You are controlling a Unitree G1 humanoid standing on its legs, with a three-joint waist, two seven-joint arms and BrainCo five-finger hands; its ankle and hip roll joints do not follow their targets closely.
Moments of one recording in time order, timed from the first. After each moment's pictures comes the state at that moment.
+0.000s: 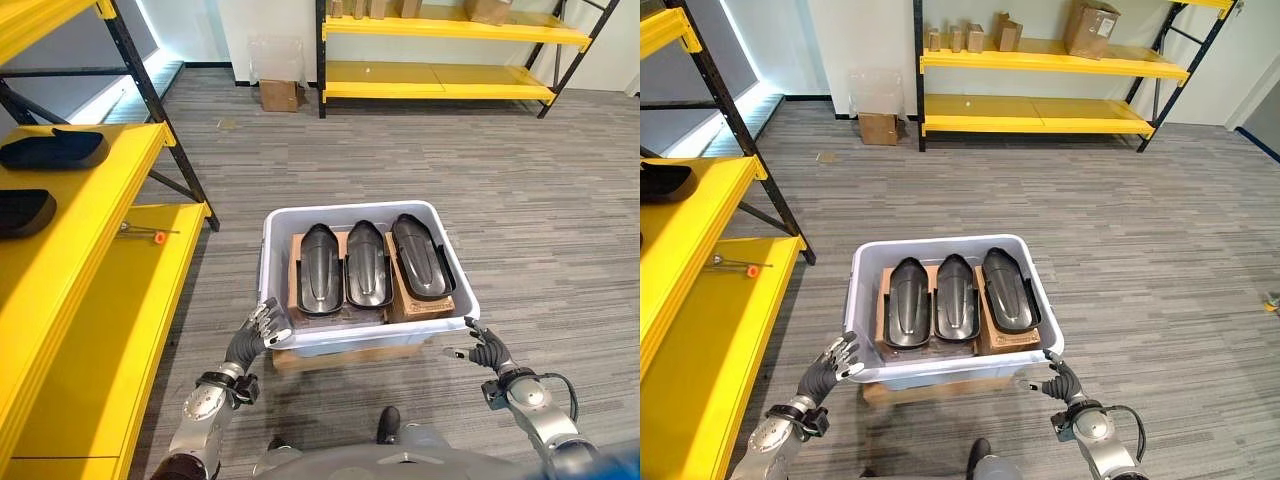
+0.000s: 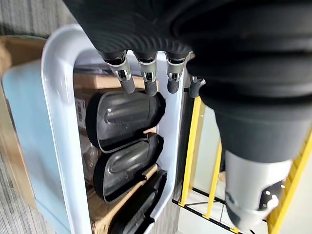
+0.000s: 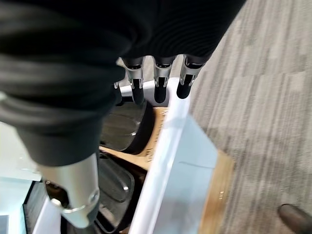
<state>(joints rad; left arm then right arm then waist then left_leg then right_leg) 0.11 0.35 -0.19 0.61 -0.50 -0.34 -0.26 0.04 -0.43 0.26 0.60 0.11 -0.07 -0.07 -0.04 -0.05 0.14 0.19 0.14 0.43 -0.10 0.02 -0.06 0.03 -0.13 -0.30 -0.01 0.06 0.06</state>
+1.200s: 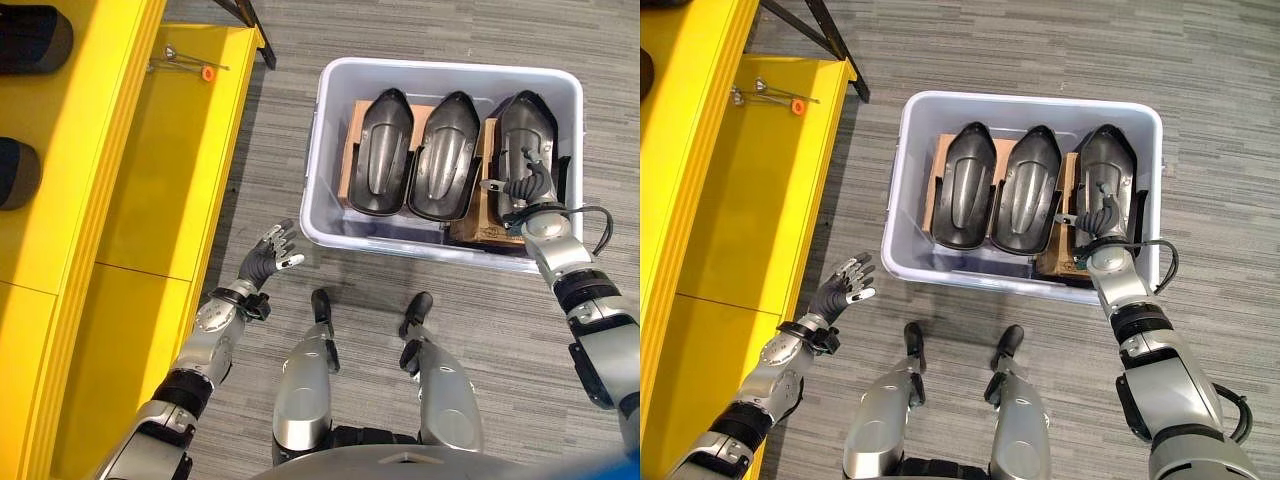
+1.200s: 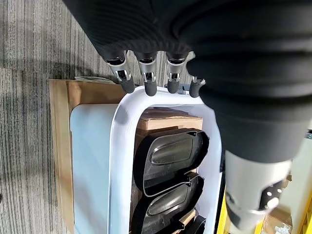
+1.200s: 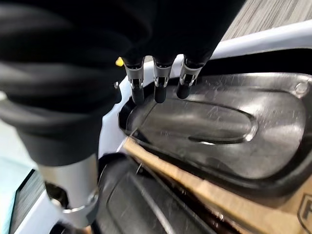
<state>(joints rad) -0.21 0.45 -0.28 0.47 -0.62 -0.24 -0.24 -0.81 -0.60 0.28 0.90 0.22 0.06 -0.36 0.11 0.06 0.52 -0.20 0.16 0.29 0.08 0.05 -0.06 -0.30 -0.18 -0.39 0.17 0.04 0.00</state>
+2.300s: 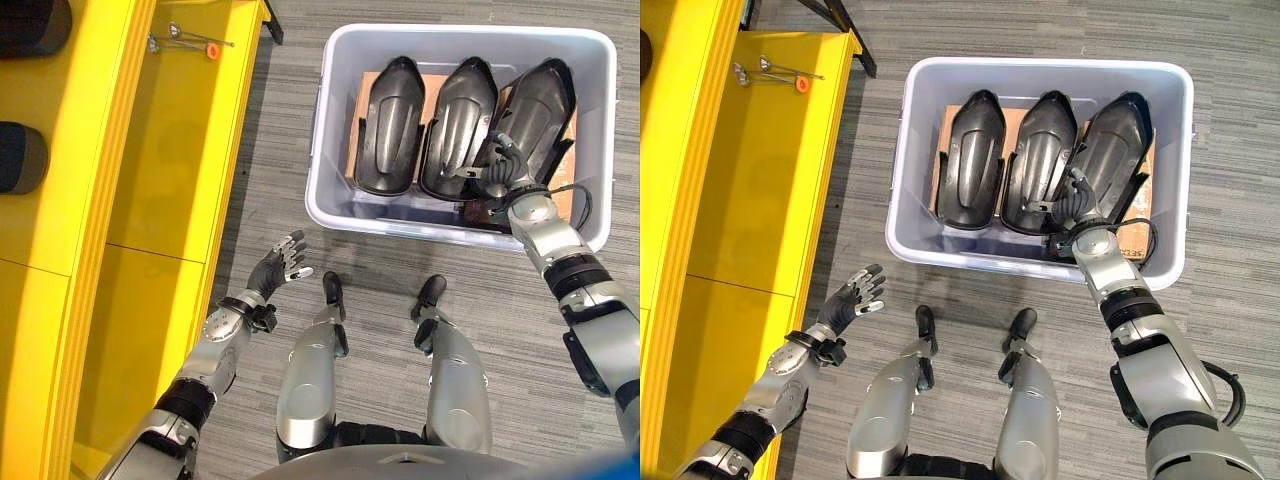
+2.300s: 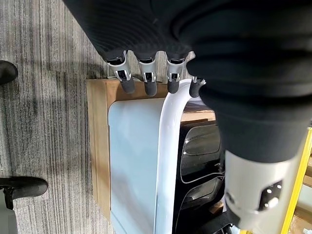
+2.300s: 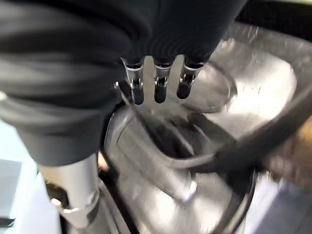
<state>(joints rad) -0.16 0.45 -0.32 0.44 -0.62 -0.25 -0.24 -0.83 -0.59 0.37 0.78 0.17 0.09 -0.31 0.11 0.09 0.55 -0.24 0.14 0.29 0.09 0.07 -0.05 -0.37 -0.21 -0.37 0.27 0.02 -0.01</state>
